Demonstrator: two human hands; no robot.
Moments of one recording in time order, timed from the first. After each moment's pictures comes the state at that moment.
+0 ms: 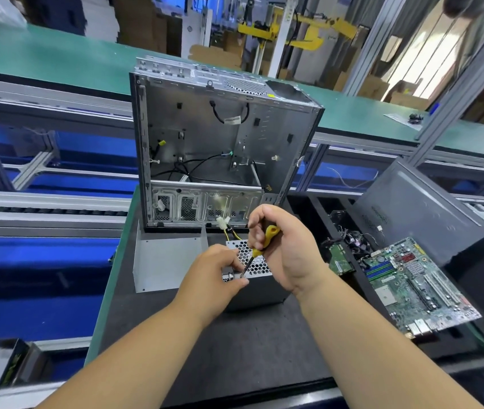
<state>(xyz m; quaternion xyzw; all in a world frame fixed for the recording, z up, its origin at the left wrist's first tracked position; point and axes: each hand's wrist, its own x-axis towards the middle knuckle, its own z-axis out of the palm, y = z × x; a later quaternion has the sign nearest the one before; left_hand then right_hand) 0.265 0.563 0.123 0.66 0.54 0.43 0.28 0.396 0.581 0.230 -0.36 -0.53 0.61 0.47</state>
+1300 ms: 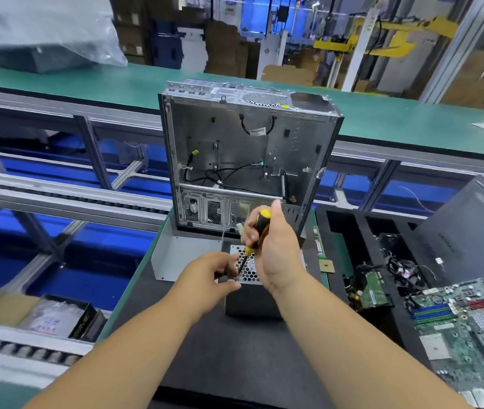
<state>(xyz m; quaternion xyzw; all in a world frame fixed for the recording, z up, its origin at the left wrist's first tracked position) 0.289 0.549 0.133 0.58 0.65 0.42 0.27 0.409 0.613 0.211 -0.28 -0.46 0.70 0.47</state>
